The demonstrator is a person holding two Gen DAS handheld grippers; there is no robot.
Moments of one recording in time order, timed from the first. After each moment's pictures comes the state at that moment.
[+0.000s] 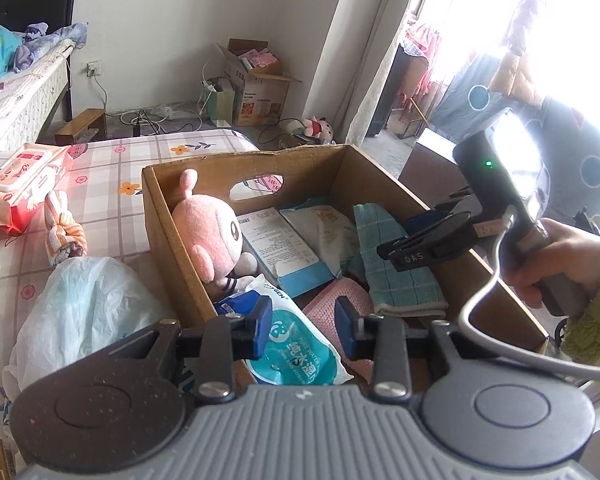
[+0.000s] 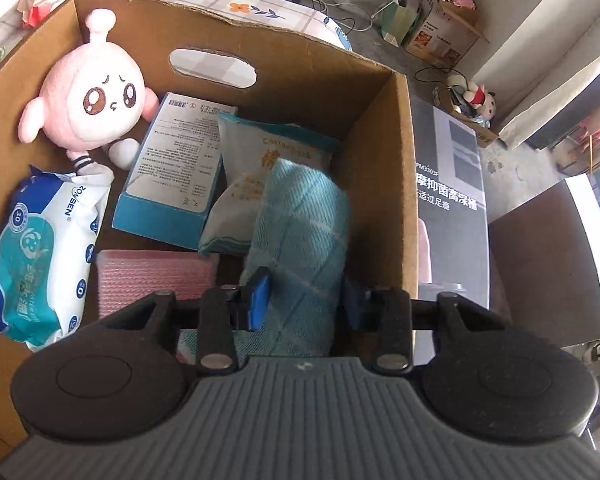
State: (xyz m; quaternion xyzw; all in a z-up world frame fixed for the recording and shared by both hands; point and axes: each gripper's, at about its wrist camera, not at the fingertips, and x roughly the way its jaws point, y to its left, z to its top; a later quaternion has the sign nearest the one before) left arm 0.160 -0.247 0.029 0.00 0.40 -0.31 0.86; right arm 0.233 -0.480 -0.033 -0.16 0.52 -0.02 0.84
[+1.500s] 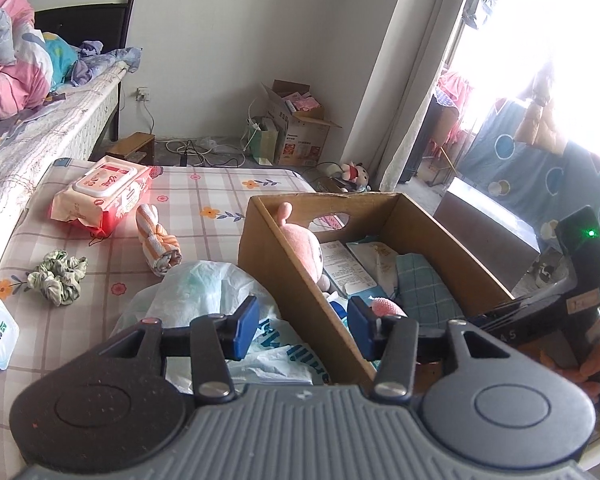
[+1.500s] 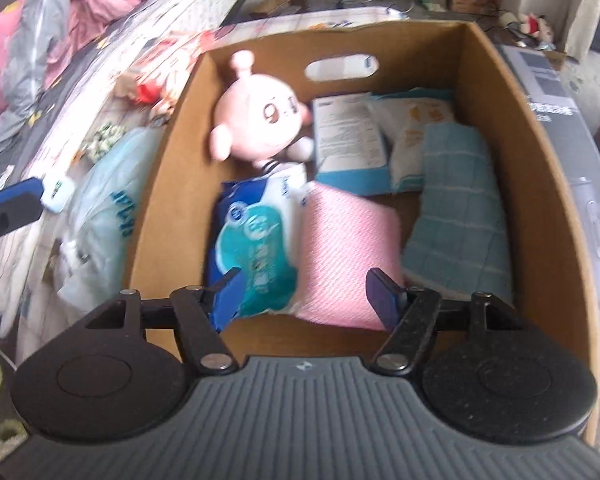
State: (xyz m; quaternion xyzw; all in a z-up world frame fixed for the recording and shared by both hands) left arm 0.136 -0.144 0.054 -0.04 0.35 -0.26 0.90; right arm 0.146 -0.423 0.001 0.09 0.54 0.09 0.83
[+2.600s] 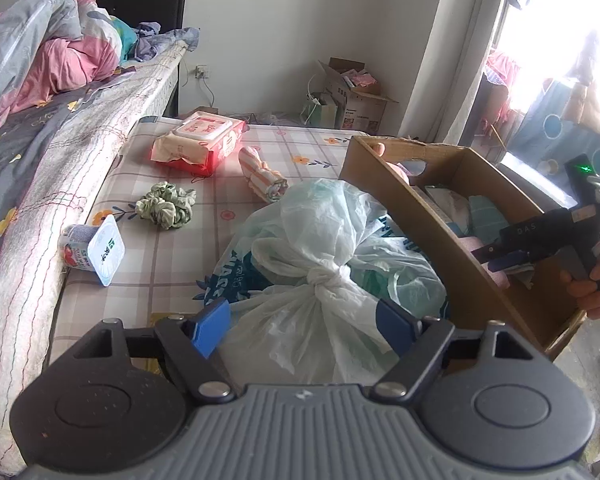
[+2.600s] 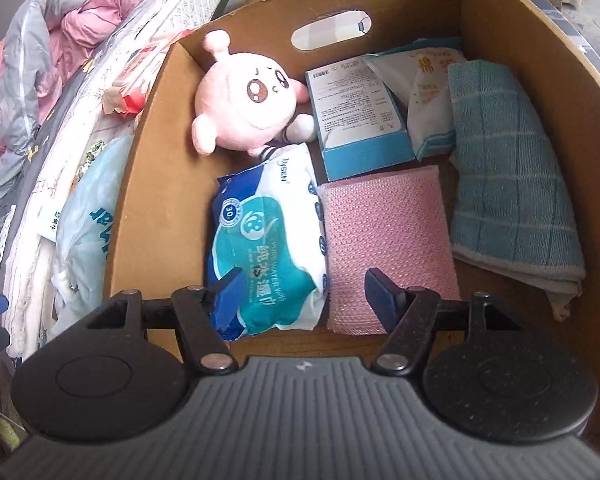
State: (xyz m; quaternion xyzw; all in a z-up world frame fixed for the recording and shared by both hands) left arm 0.081 -0.049 0.025 -0.01 0.38 -0.18 0.91; right arm 0.164 -0.435 -0.046 0.18 0.53 0.05 0.83
